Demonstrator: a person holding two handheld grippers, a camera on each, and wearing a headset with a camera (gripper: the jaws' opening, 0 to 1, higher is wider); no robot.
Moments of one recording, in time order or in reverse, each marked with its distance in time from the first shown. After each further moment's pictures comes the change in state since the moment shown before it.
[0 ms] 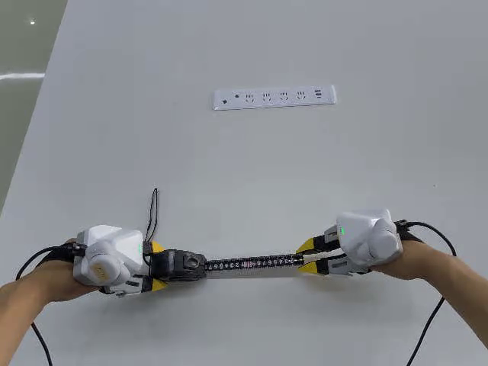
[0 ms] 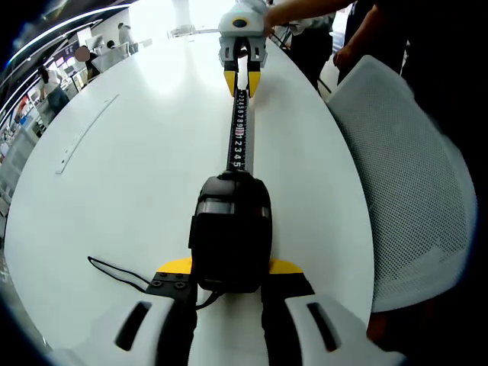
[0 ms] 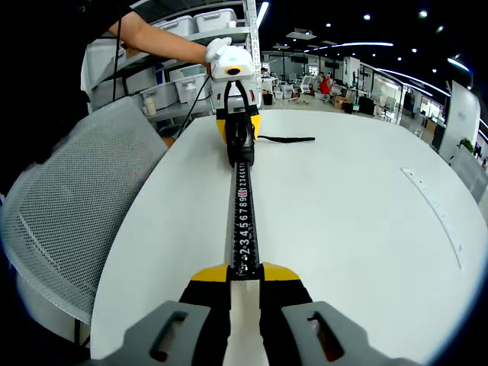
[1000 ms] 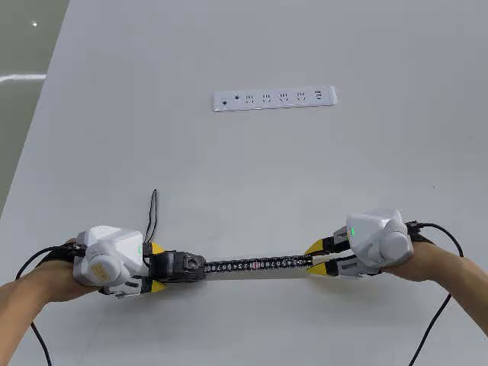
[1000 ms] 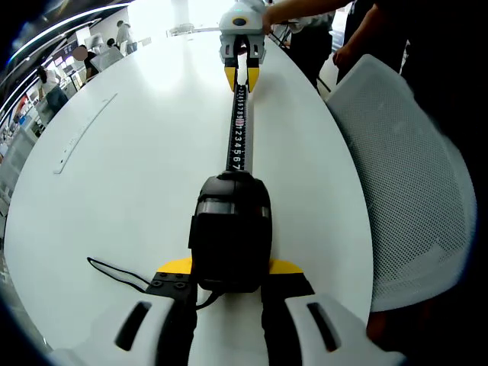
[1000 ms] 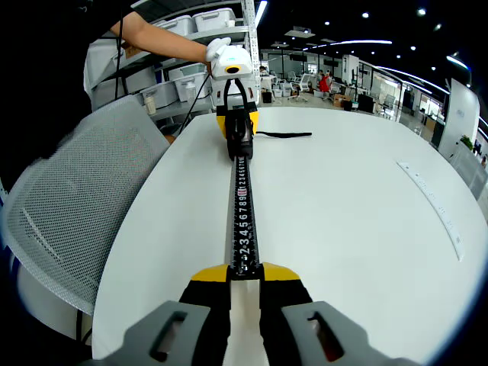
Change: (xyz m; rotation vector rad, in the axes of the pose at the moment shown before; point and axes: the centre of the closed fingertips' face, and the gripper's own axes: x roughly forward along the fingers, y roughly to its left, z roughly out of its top) left arm 0.000 -0.002 -0.001 0.000 0.008 -0.005; right arm -0.013 0.001 -0.012 0.008 0.011 0.000
